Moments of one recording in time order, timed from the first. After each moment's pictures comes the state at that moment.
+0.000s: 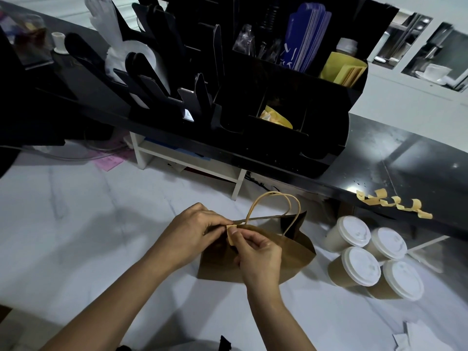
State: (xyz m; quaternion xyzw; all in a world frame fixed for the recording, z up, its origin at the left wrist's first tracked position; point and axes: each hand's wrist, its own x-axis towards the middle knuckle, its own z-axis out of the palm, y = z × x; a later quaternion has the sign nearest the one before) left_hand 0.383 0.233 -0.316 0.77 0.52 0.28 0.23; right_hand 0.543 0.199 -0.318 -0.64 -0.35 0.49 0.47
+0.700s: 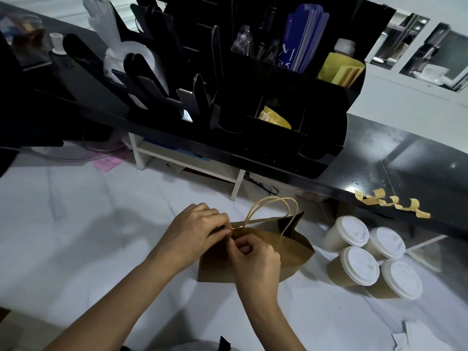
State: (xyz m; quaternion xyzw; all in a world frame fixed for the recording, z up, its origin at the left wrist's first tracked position) left_hand 0.390 0.230 -0.311 0.81 0.50 0.26 0.14; right_hand 0.546 0.192 -0.328 -0.73 -0.55 0.22 0.34
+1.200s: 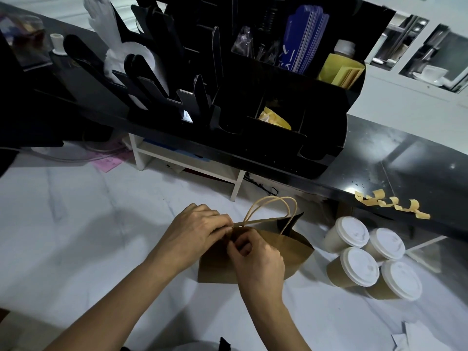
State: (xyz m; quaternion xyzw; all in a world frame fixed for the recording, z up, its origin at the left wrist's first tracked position) left_hand 0.390 0.231 -0.307 0.82 0.50 0.25 0.14; right_hand 0.553 0.193 -0.329 -0.72 -0.62 0.14 0.27
